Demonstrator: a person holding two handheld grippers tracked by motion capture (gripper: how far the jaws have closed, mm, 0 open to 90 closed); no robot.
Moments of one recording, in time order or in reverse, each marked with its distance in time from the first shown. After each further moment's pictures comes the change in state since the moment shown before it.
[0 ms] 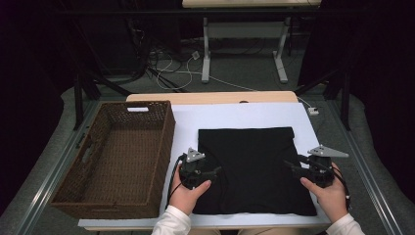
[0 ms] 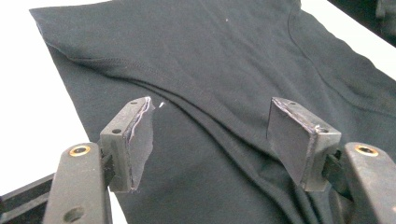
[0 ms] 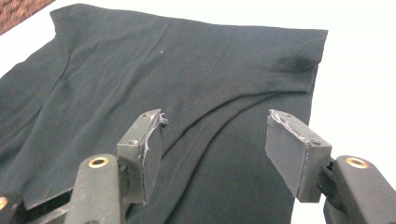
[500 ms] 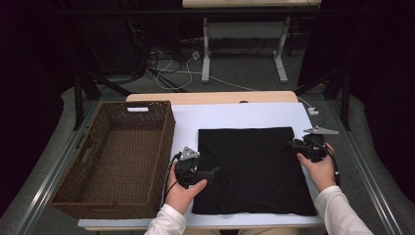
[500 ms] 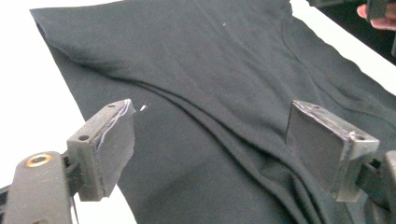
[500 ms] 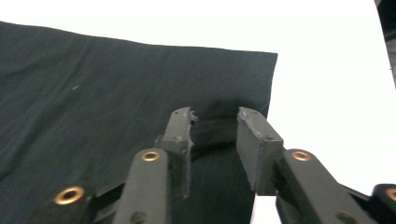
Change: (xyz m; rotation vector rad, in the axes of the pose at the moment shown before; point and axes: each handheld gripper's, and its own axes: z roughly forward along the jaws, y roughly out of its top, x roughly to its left) left arm 0.011 -0.002 -0.005 -0.024 -0.026 -0.027; right arm -0.045 0.031 0.060 0.031 -0.104 0.051
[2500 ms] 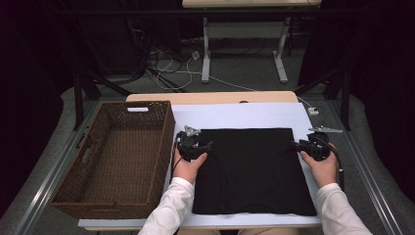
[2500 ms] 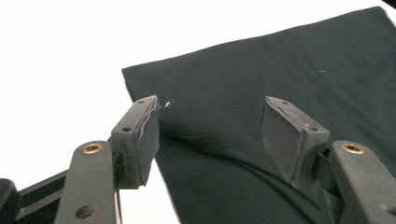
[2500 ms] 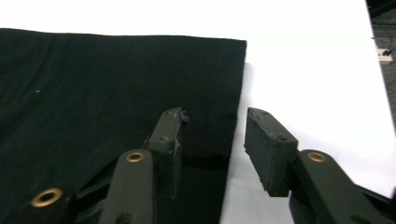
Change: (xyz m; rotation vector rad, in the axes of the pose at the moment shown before) left arm 0.047 0.045 0.047 -0.009 0.234 0.002; right arm -0.019 -0.006 0.005 0.036 -0.019 0.083
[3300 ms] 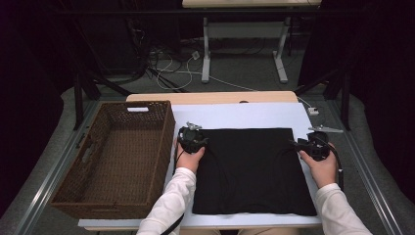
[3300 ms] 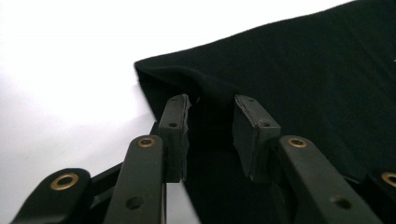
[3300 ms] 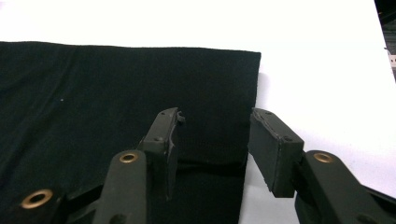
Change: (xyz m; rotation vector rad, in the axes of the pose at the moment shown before) left arm 0.017 0.006 0.046 0.076 -0.006 0.015; right arm 0.005 0.003 -0.004 -0.030 0.035 0.011
